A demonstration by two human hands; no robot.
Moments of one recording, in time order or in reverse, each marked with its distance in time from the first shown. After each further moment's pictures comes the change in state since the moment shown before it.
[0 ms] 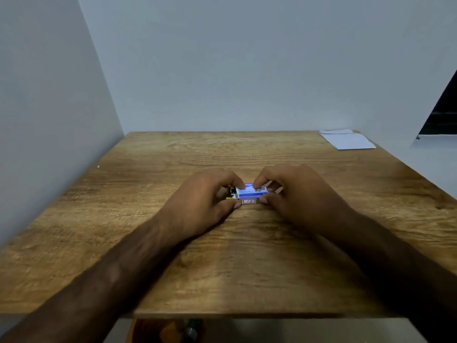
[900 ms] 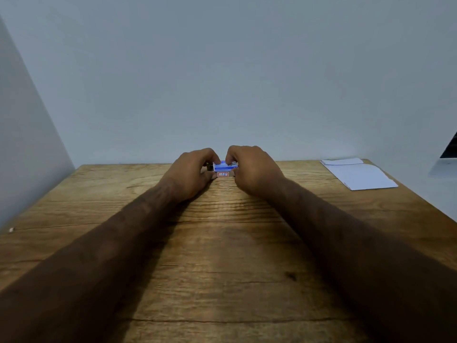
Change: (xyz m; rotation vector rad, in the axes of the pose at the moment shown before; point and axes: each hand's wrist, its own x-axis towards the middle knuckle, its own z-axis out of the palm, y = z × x) left_hand 0.200 -0.114 0.032 0.045 -0.002 -0.183; right_hand 0.218 0.077 0.046 -0.128 0.004 0.085
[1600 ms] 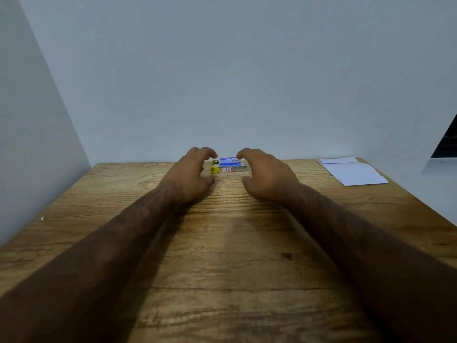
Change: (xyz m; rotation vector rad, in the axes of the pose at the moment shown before) left_hand -0.032 0.005 -0.016 -0.014 0.013 -0.034; right_hand -0.037 0.008 -0.012 -0.033 0.016 -0.011
